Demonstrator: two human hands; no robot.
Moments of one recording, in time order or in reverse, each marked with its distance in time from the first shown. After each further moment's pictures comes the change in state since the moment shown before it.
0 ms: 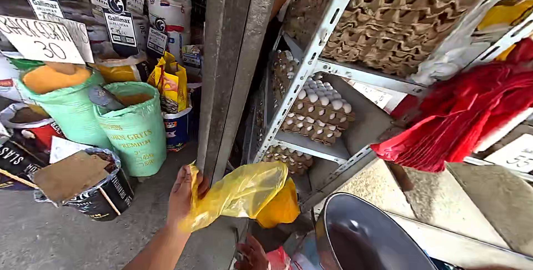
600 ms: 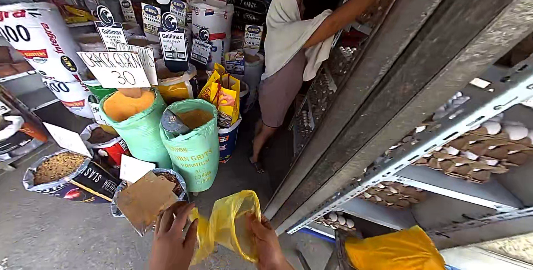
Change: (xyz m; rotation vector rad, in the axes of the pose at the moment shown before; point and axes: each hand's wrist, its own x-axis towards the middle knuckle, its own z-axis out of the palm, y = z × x) left_hand 0.112 0.215 -0.268 1.661 -0.013 0.321; right_hand 0.276 0.052 0.309 0.123 0.156 0.086
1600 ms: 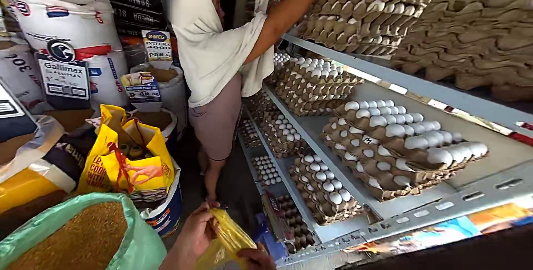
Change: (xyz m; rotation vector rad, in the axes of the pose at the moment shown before) left_hand 0.412 0.002 0.332 -1.179 -0.932 -0.905; right_hand 0.301 -0.101 -0.035 -0.631 0.515 -0.312
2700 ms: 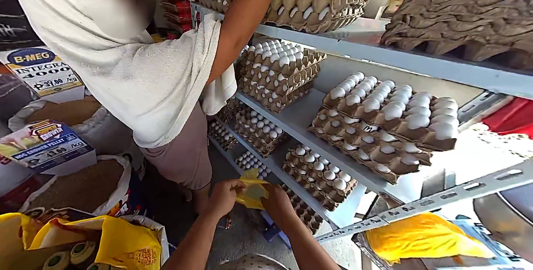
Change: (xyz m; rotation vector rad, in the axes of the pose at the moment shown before) left_hand 0.235 0.123 0.082 1.233 -0.600 0.283; right_hand 0.263 -0.062 -0.031 -0.677 0.197 0.394
